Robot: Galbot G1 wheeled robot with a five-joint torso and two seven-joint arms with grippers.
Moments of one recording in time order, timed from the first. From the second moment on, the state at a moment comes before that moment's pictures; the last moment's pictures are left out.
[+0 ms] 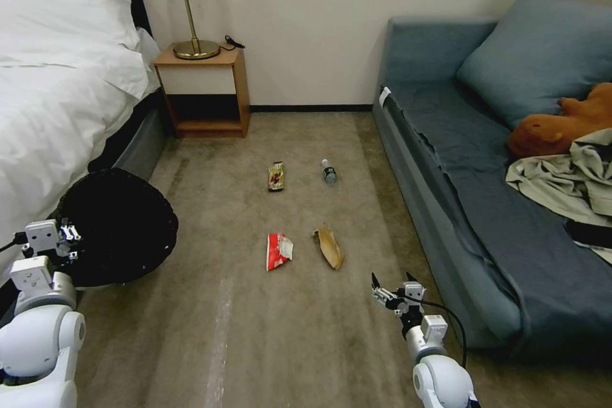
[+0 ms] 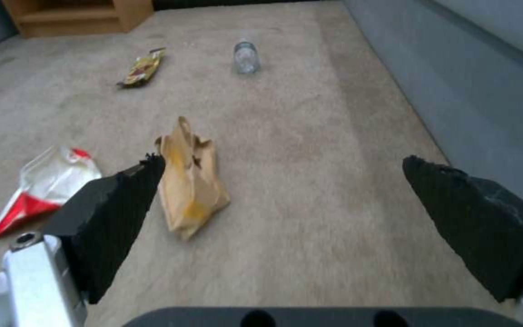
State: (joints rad) left arm 1.34 -1.23 -0.96 -1.93 -0.20 0.28 -0.17; right arm -1.38 1.46 0.52 1.58 0.15 0.04 -0.08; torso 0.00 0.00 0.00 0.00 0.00
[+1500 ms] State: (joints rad) left arm 1.38 -1.28 -0.95 -1.97 -0.14 0.27 -0.16; right arm -1.22 1.35 0.35 1.46 0.16 -0.09 -0.07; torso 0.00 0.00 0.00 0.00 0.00
